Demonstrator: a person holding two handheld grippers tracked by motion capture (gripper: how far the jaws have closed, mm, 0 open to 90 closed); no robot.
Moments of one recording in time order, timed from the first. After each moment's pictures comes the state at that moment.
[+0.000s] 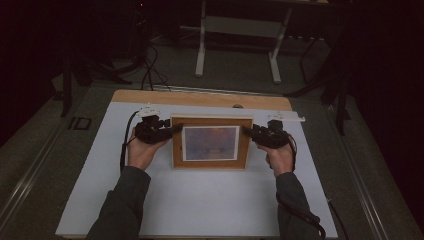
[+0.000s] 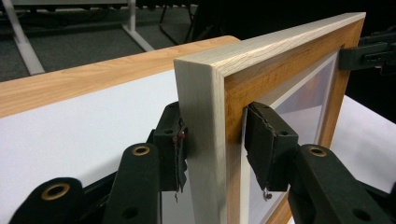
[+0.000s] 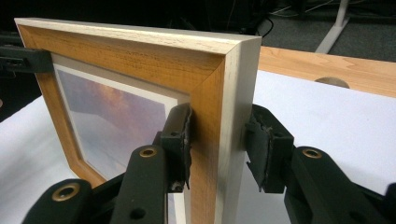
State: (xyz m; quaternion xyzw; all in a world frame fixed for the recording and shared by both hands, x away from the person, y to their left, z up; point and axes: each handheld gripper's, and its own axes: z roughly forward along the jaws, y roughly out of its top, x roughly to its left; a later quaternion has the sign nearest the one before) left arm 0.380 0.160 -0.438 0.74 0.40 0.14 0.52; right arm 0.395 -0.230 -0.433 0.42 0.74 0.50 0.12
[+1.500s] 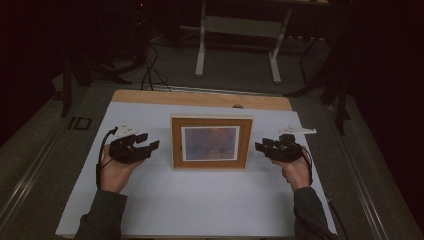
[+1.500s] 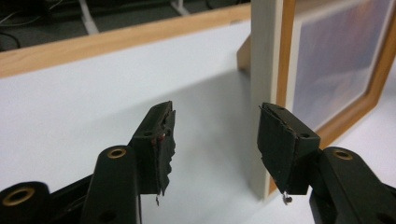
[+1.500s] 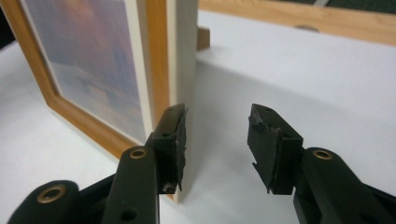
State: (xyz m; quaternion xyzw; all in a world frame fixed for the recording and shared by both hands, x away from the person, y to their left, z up) left arm 0.320 0.206 -0.451 0.75 0.45 0.20 0.44; right arm 0.367 -0.270 -0.451 0.43 0.78 0.44 0.13
